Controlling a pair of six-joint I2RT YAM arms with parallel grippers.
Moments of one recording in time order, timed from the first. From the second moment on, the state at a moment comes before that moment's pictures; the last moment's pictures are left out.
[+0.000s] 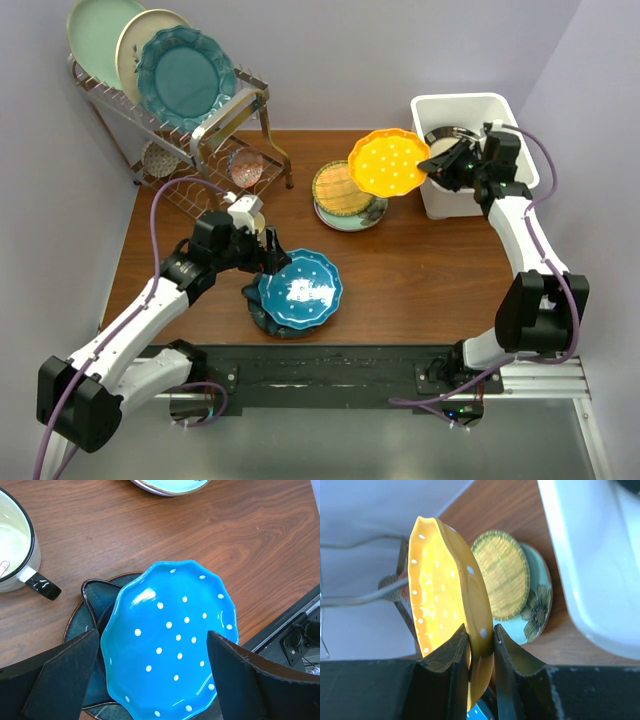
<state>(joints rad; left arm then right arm) -0.45 0.98 0.72 -0.35 0.26 -0.38 -0.06 1.49 1.23 -0.23 -0.46 0.80</state>
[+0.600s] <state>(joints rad) -0.45 0.99 0.68 -0.29 0.31 -0.39 -0.25 1.49 1.26 -0.21 -0.45 0.88</state>
